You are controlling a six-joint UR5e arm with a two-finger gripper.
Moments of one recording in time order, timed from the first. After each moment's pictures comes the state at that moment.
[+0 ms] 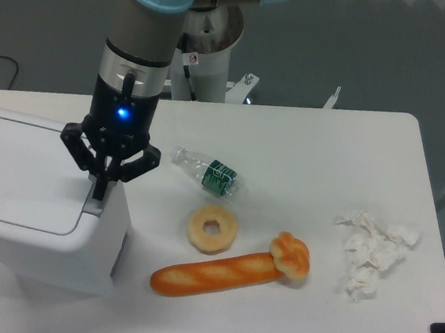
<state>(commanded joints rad) 2.24 -1.76 -1.47 -1.05 1.20 0.16</state>
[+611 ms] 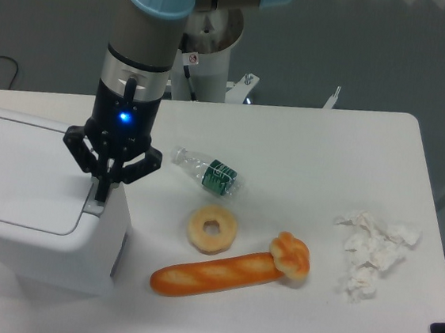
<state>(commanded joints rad) 2.24 -1.76 -1.48 -1.05 1.21 0.17</state>
